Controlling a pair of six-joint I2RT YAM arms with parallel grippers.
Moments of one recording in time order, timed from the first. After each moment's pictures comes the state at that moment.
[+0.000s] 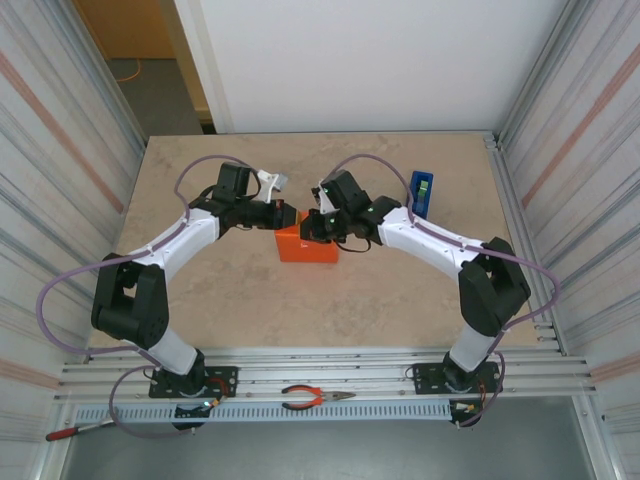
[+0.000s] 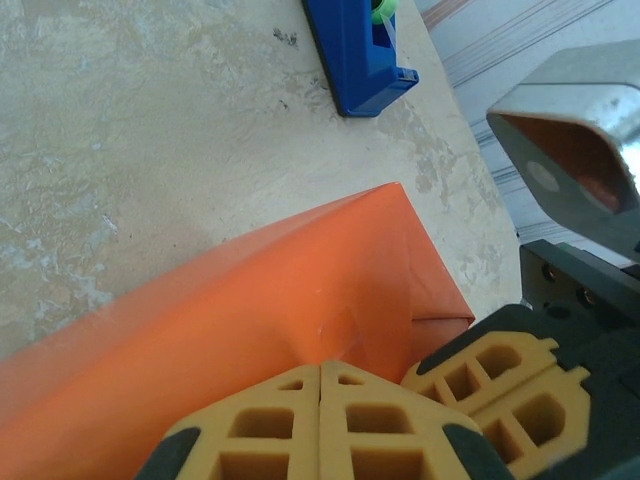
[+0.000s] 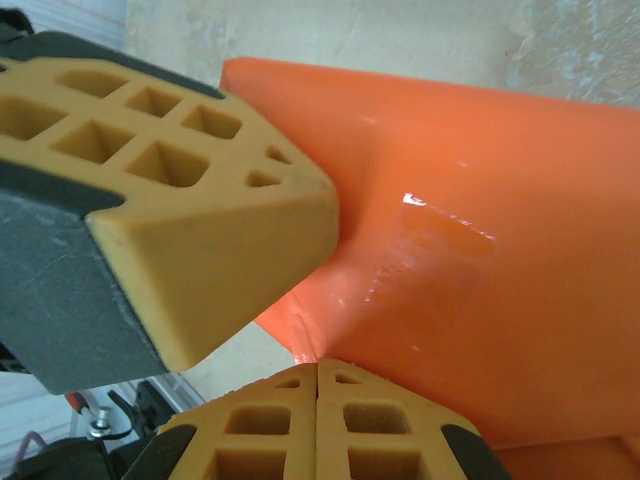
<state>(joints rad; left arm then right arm) -0.34 1.58 1.12 -0.33 0.75 -0.26 0.75 1.71 1.33 -0.44 -0.36 0.73</state>
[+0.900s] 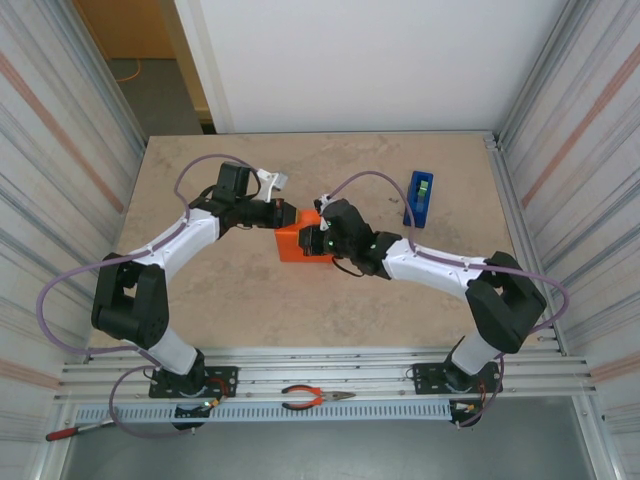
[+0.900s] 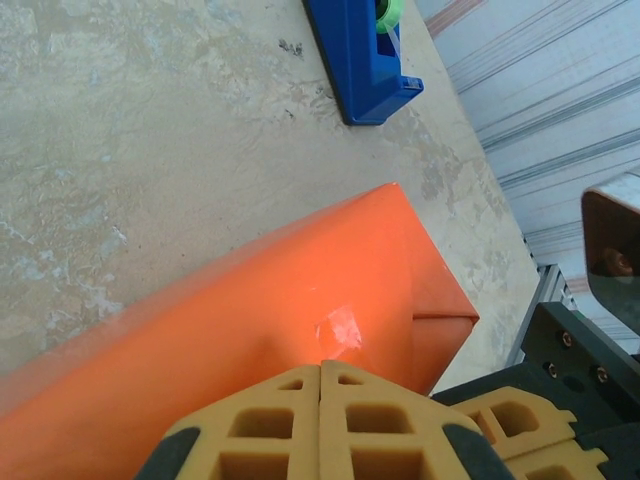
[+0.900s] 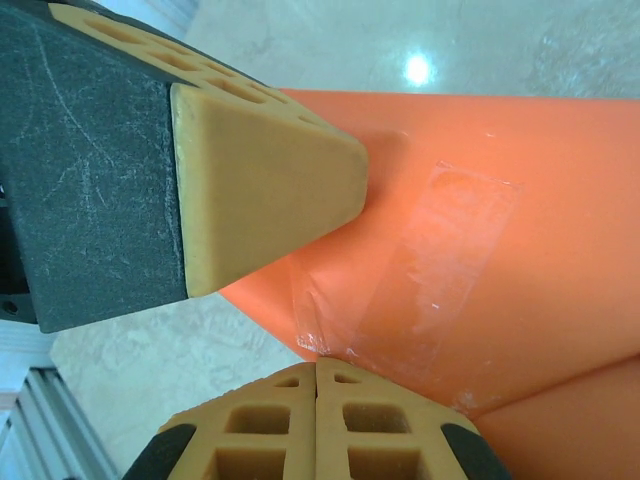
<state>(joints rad) -0.34 1.58 1.11 -0.31 0.74 -0.26 0.85 1.59 1.00 0.04 -0.06 0.72</state>
